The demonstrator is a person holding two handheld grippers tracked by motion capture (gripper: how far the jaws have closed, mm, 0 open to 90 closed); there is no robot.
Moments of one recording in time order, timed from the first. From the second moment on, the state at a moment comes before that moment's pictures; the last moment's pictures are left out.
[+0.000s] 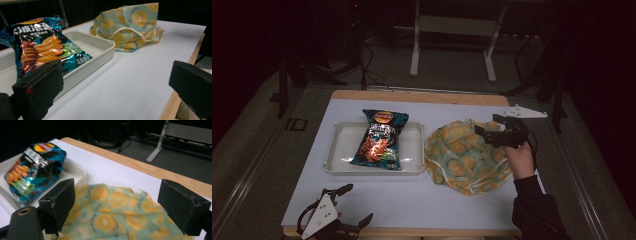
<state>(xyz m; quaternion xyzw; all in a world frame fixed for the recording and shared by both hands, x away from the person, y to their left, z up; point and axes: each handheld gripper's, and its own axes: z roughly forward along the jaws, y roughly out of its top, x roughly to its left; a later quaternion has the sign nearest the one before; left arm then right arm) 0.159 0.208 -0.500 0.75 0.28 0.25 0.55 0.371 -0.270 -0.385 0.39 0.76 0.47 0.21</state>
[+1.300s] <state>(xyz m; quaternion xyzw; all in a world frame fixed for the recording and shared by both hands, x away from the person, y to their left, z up) 0.160 0.206 -0.500 0.75 0.27 0.25 0.54 0.306 -0.366 -0.473 0.45 0.73 0.44 0.26</state>
